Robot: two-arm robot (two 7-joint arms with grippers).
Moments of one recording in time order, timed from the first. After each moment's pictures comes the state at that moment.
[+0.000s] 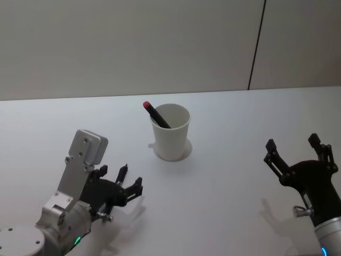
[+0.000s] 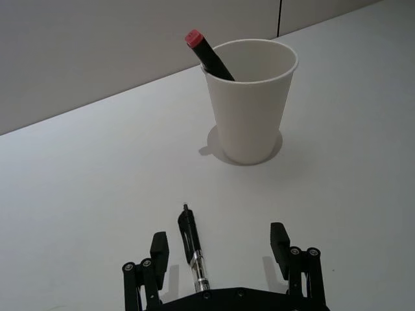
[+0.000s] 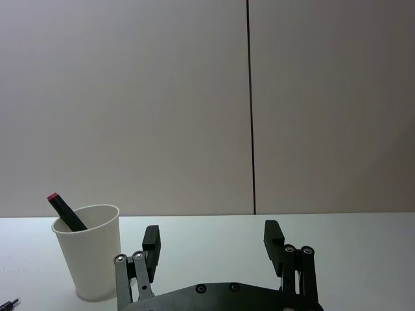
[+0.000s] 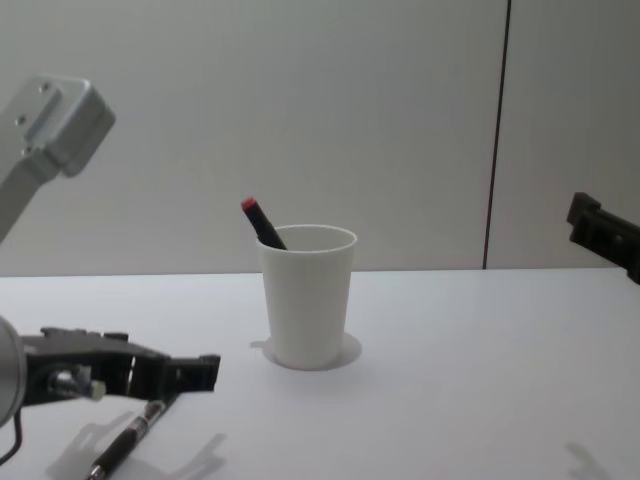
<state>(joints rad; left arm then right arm) -0.12 0.52 0.36 -1.79 -0.42 0.43 0.04 -0.11 0.24 -0.26 -1.77 0.21 -0.27 -0.09</state>
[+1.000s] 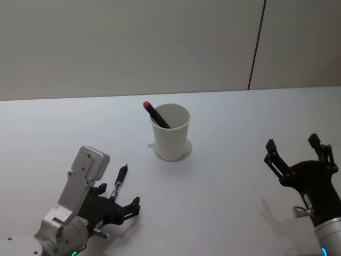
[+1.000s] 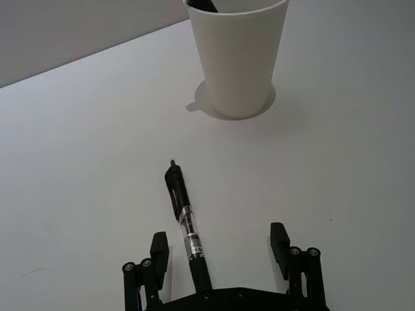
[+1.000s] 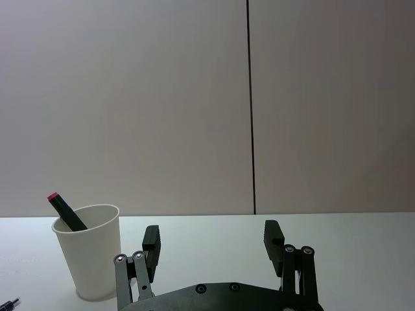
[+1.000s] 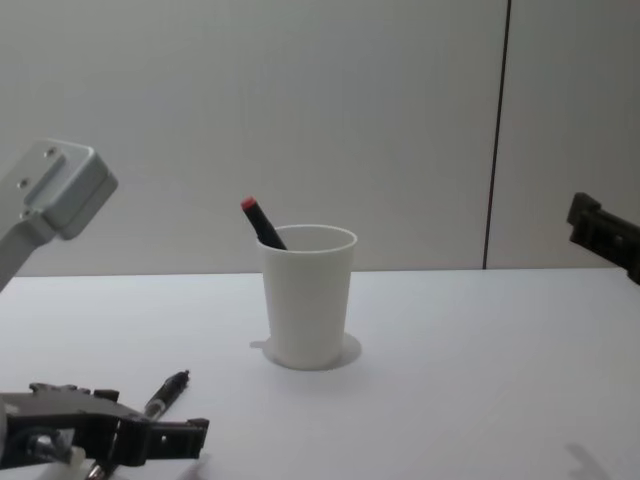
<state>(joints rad) -0.09 0.53 0.35 -1.77 -0.40 0.46 -0.02 -0.11 0.24 -0.26 -1.77 0.21 -0.27 -0.09</state>
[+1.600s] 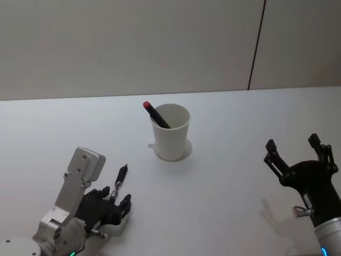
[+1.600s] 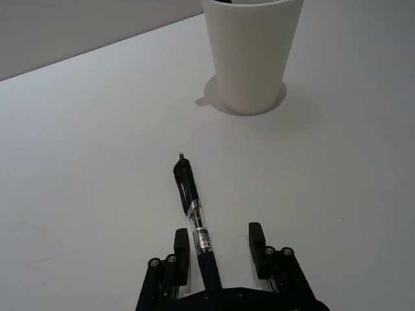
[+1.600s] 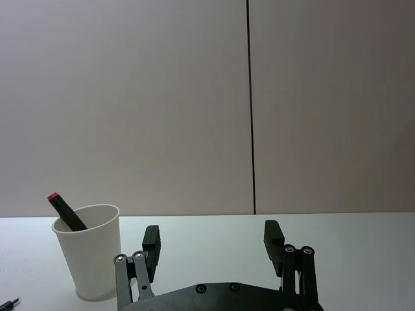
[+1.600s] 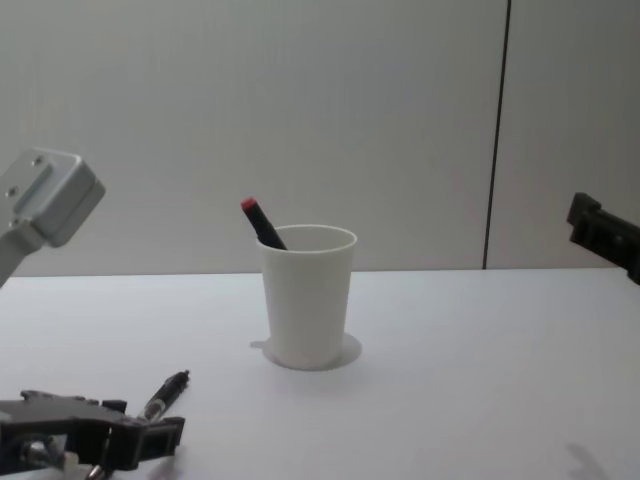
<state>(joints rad) -0.08 0.52 0.34 -1.75 -0.41 0.45 -0.01 -0.11 0.24 -0.26 -1.77 0.21 -0.27 -0.09</state>
